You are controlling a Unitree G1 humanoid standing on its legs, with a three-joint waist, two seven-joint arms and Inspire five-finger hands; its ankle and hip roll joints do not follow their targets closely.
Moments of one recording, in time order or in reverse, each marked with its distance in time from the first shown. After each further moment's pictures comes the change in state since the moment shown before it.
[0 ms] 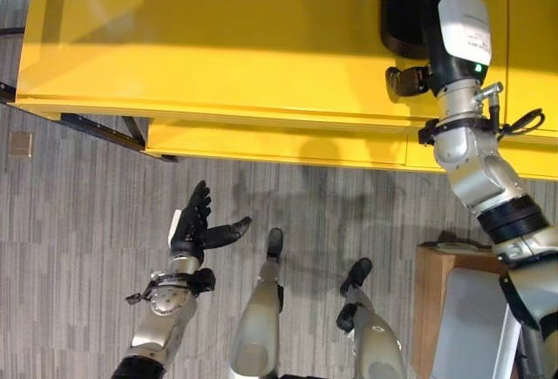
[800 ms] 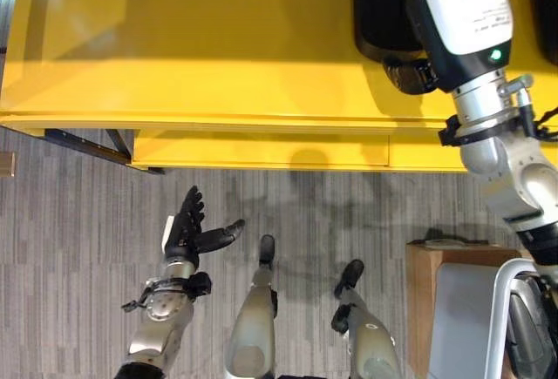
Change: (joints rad) left arm 0.029 -0.029 0.064 0.001 0.004 0.012 -0.002; right arm 0.063 -0.185 -0.086 -0.386 -0.270 -0.078 0.057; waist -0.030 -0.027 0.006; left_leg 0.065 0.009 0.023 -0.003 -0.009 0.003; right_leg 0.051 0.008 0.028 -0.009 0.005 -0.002
